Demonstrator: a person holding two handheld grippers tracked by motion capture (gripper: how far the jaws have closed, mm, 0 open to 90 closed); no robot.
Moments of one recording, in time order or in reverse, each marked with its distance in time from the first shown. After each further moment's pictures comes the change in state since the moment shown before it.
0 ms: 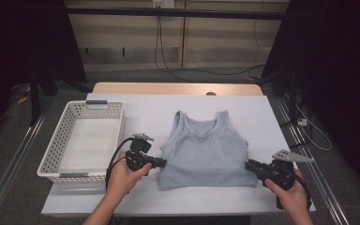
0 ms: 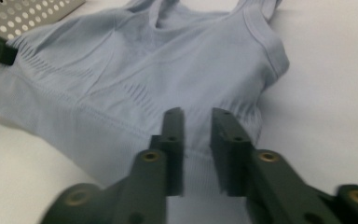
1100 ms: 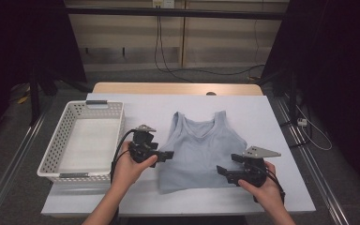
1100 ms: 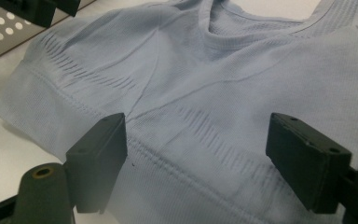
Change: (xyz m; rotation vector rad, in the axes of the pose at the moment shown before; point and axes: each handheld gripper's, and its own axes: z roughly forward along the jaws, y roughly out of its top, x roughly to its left) left arm 0.007 0.025 0.009 -0.111 0.099 0.038; right arm 0.045 0.012 0.050 0.037 0.072 -0.113
